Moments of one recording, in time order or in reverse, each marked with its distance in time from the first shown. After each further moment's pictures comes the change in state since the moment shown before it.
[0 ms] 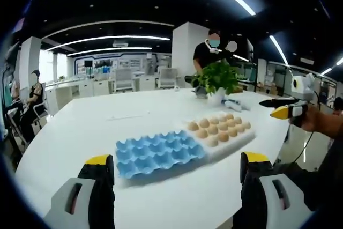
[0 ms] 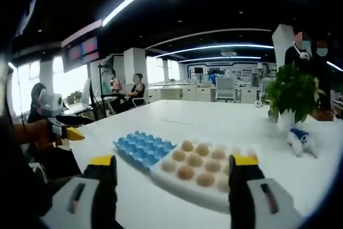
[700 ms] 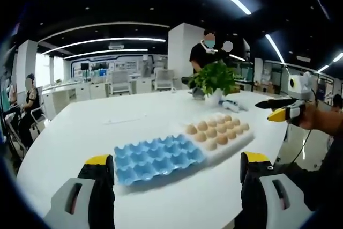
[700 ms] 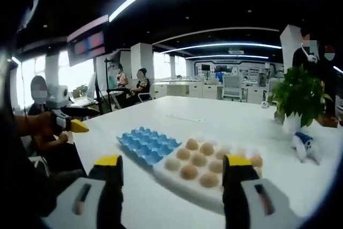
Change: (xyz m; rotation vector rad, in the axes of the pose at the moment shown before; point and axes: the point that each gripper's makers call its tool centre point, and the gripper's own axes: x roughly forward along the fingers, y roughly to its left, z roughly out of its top) left arm 0.008 -0.002 0.012 0.021 -0.015 -0.024; right arm 0.008 0.007 -0.002 -0.042 0.046 0.051
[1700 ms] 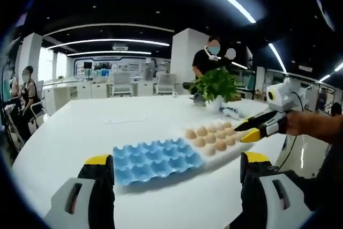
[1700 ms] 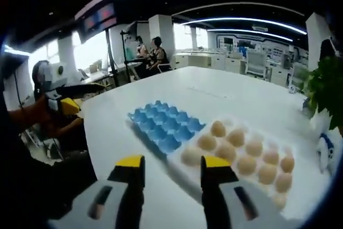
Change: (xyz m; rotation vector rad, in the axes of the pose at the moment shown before) left arm -0.005 -0.004 0.003 -0.033 -0.031 0.008; right arm 0.072 0.038 -0.035 -0.054 0.264 0.211
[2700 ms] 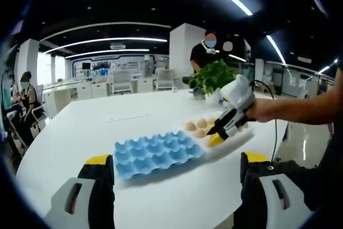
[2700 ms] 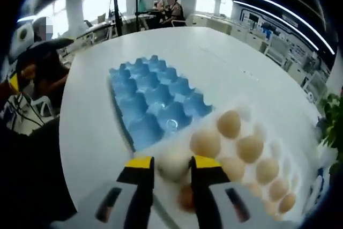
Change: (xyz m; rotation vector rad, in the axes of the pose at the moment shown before) left arm -0.010 -0.010 -0.008 0.038 0.038 0.004; right arm 0.091 -0.037 -0.048 -0.213 0.406 0.037
